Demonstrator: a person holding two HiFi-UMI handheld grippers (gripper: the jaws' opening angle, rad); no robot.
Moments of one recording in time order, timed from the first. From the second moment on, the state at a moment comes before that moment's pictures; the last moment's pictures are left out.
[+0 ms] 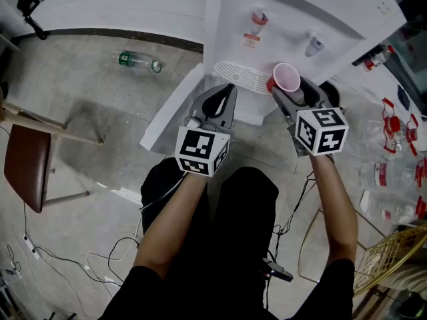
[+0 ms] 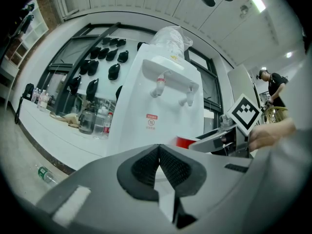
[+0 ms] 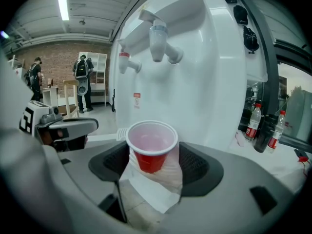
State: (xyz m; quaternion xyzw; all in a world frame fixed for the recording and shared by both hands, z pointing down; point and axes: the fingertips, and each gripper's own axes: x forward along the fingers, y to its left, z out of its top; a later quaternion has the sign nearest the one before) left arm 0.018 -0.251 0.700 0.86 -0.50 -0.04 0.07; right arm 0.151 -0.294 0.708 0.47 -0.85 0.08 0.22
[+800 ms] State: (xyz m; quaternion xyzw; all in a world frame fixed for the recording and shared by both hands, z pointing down) left arm 0.021 -0.250 0.701 0.86 -0.49 -0.05 0.08; right arm 0.167 -0.267 0.719 0.49 -0.85 0.10 0.18
